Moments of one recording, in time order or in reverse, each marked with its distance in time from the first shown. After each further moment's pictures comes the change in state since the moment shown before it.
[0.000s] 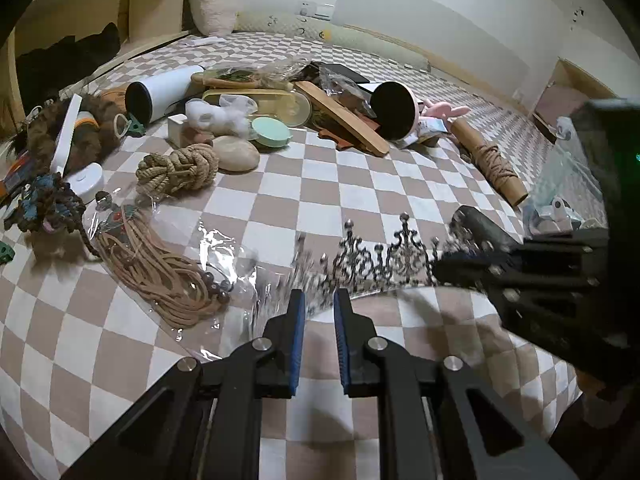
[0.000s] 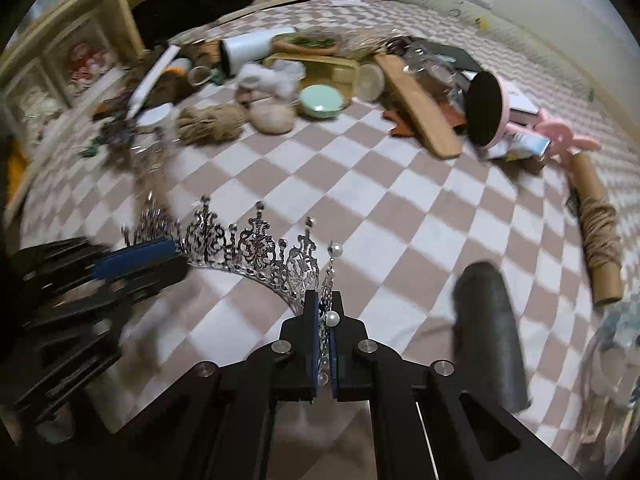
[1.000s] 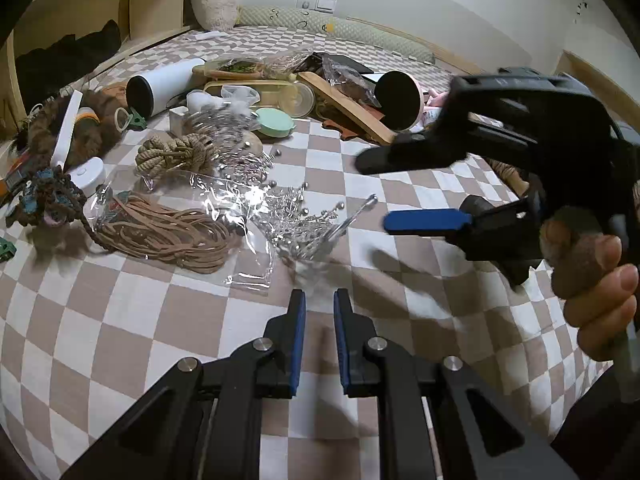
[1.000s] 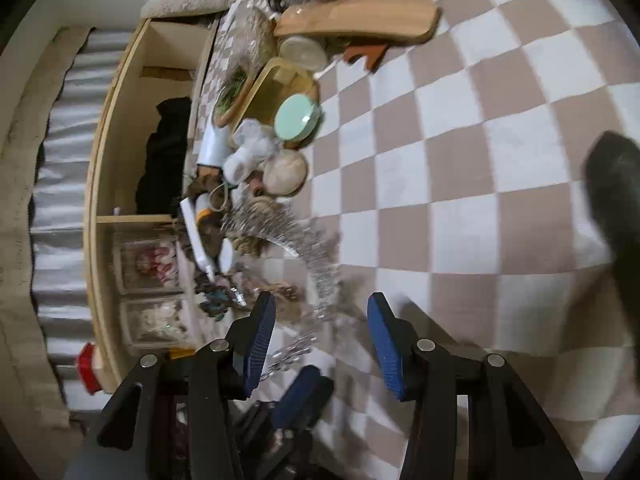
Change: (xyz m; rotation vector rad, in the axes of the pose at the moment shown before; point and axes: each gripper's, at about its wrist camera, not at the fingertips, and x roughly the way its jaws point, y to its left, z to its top) left arm 0.005 0.001 -0.004 -0.002 0.019 0.024; right arm 0.056 -0.058 0.031 0.803 0.101 0.636
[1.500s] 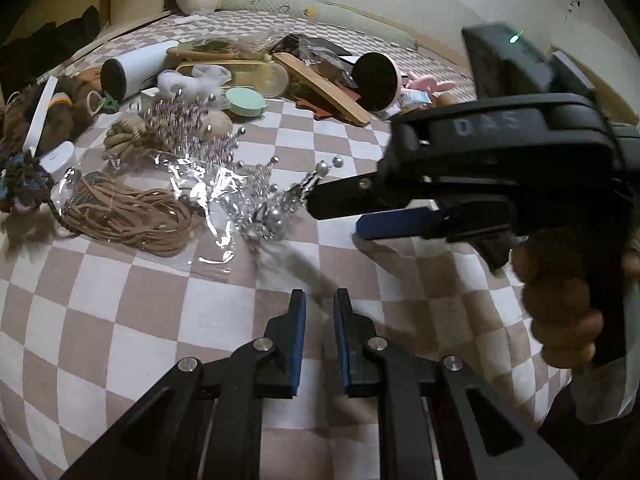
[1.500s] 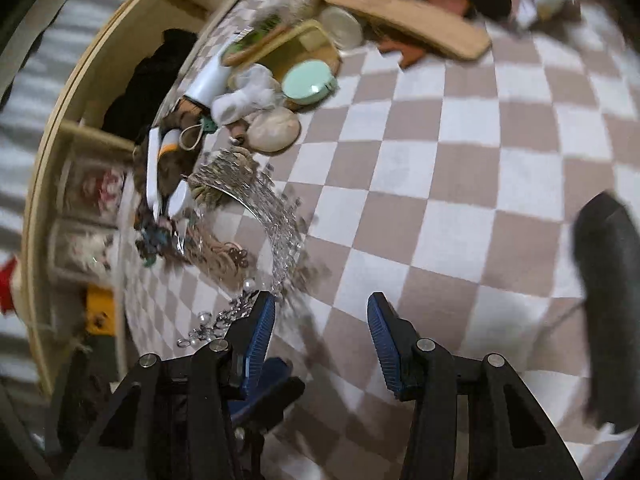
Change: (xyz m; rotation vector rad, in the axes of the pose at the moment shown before) left arm 0.008 -0.009 -0.004 -0.002 0.058 -0.080; right arm 0.011 0.008 -0.015 -0.241 0.024 -0.202
